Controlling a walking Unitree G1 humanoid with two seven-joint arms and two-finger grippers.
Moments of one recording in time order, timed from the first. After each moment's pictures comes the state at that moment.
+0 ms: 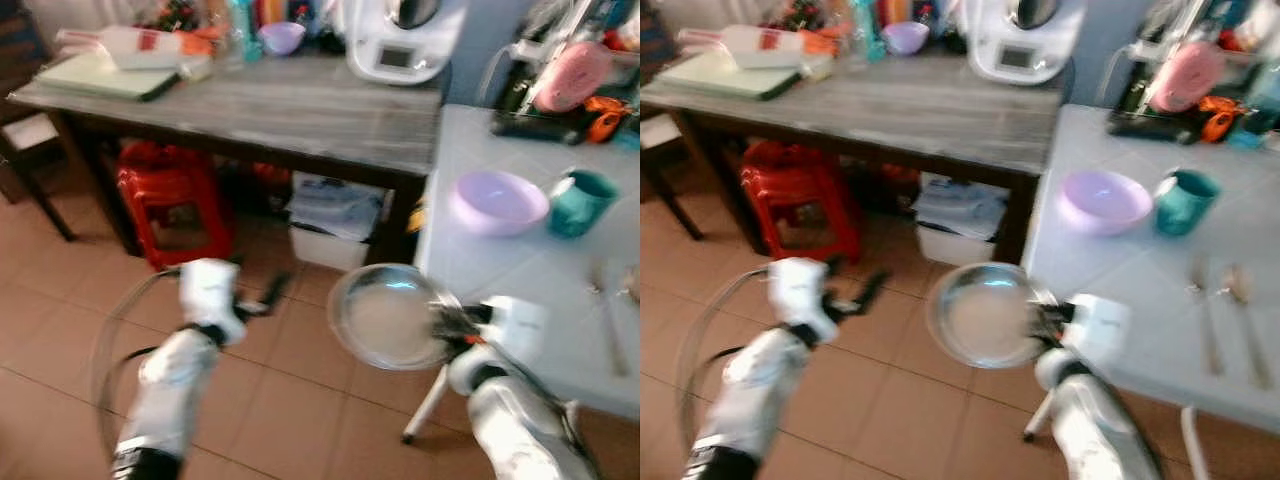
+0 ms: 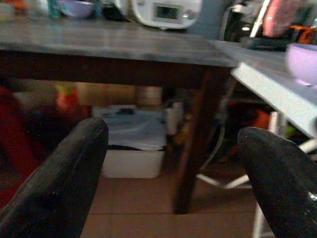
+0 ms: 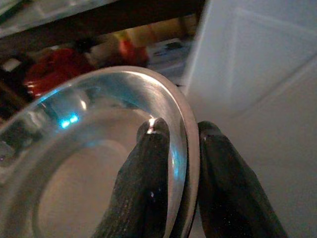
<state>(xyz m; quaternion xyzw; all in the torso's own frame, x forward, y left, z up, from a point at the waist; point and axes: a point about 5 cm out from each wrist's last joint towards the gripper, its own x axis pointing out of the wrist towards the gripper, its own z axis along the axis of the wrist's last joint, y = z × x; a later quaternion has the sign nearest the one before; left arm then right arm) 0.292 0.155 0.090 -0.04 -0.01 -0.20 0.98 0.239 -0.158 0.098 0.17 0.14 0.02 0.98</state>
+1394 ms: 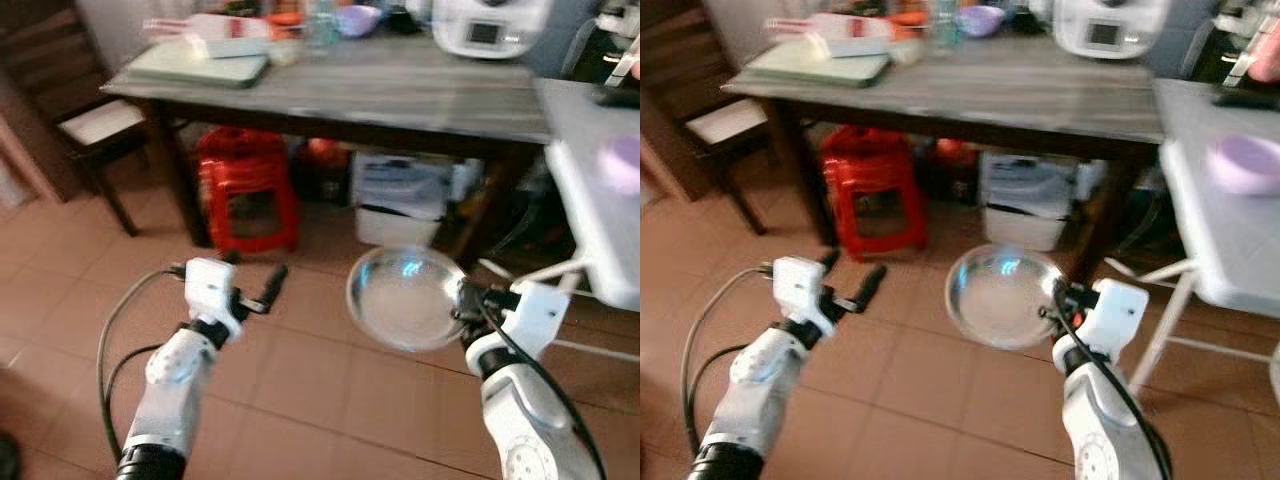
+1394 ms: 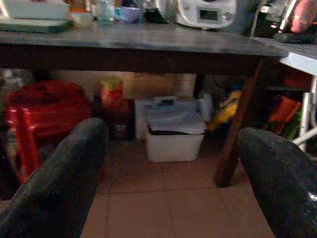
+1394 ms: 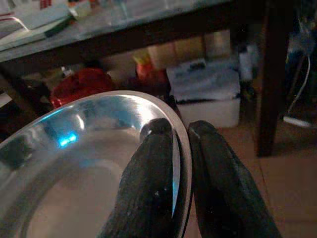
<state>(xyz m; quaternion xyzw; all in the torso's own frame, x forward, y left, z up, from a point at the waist) 0.295 0.143 0.094 -0.04 -0.04 -0.21 0.98 0.248 -0.179 0.122 0.14 0.04 -0.04 0.99</state>
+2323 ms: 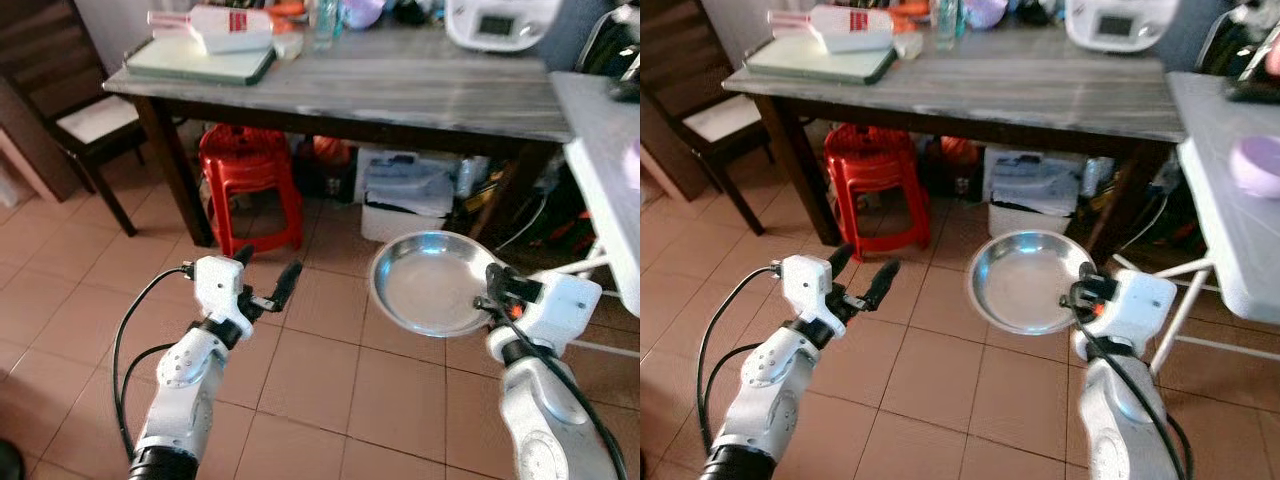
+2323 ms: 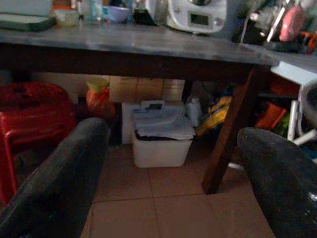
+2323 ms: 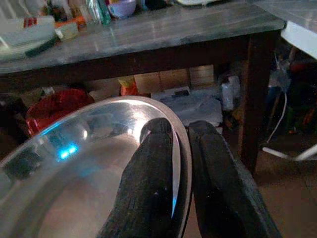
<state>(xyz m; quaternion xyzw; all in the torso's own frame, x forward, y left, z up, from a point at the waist) 0.292 0.135 0.095 -0.06 -0.04 -0.22 0.97 0.251 -0.186 0.135 0.10 -0.01 -0.05 0.99</state>
